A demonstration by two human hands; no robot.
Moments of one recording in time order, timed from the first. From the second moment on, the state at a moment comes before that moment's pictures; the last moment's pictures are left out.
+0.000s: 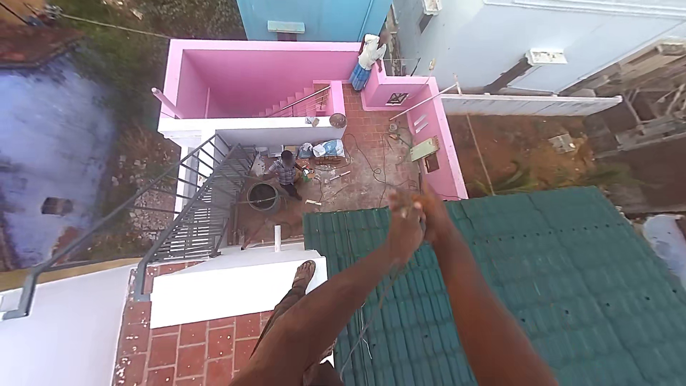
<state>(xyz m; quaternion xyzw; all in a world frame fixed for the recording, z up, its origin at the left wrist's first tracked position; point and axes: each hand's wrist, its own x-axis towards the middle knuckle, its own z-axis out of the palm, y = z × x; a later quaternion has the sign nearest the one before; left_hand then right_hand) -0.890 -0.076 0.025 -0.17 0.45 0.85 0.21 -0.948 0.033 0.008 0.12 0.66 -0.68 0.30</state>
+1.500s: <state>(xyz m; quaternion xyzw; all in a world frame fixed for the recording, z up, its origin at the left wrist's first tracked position) -1.003 0.032 0.005 -0.24 0.26 0.91 0.20 -0.586 0.203 -0.152 0.42 0.77 -0.39 0.26</state>
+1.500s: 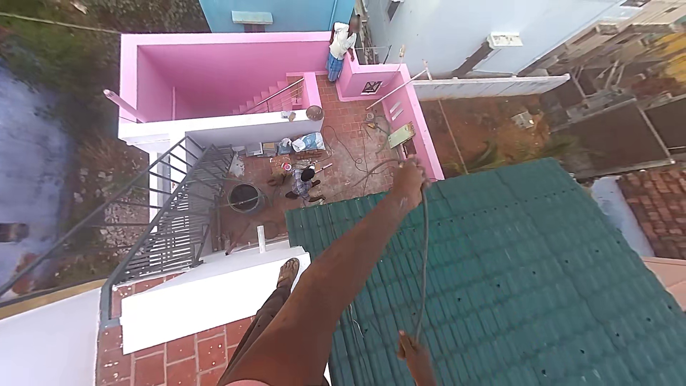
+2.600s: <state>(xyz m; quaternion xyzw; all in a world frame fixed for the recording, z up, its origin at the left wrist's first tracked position) -0.810 0.001 -0.100 -0.10 0.49 0.82 0.29 -0.669 0.160 0.016 0.37 0.63 -0.65 0.21</state>
